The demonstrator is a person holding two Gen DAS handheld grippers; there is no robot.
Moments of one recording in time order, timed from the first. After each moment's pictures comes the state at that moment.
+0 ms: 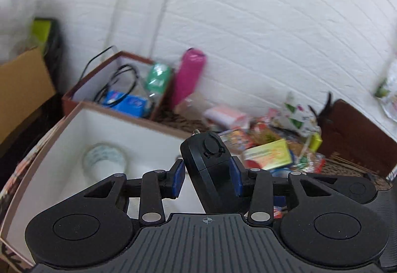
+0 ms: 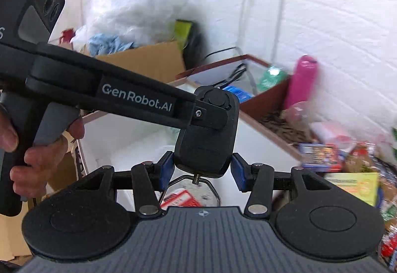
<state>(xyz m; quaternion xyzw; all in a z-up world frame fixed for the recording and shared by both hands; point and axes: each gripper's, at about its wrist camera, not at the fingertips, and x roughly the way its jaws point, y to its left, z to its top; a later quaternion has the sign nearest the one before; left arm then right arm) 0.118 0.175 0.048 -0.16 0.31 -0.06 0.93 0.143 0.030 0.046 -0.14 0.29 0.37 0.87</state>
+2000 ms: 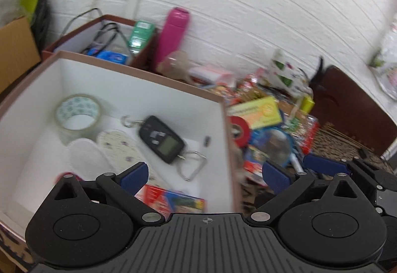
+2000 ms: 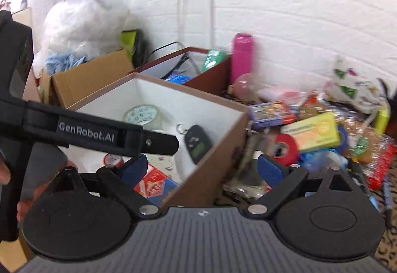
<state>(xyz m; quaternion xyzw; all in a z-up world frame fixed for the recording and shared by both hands) 0.089 0.100 0.015 -0.15 0.35 -0.11 0.92 0.083 -0.055 0.026 -0.05 0.27 0.24 0.93</state>
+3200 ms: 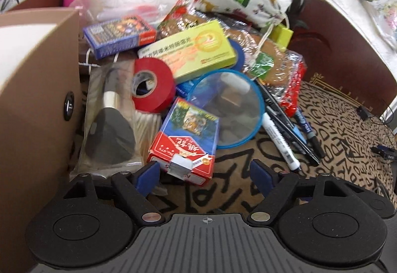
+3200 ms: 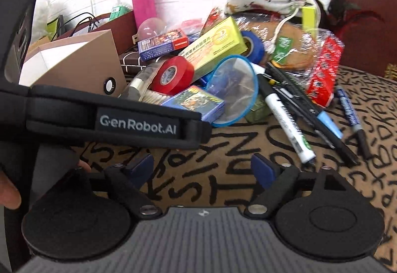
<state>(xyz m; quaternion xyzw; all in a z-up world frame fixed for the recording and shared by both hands) 0.198 -0.042 -0.105 -0.11 0.40 -0.16 0.90 0.147 -0.165 -0.095 0.01 0.35 0.13 0.93</state>
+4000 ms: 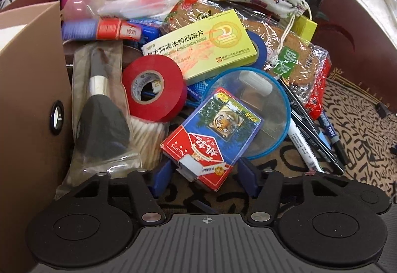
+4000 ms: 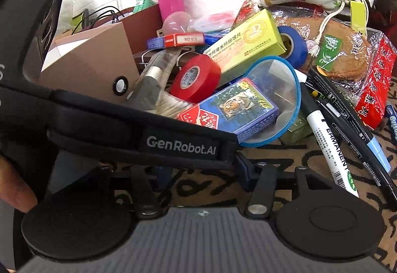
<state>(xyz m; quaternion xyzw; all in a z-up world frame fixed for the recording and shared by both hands) 0.225 -0.049 -0.118 -0.09 0.42 -0.14 0.89 0.184 -0.163 -0.110 0.01 0.35 0.22 0.91</state>
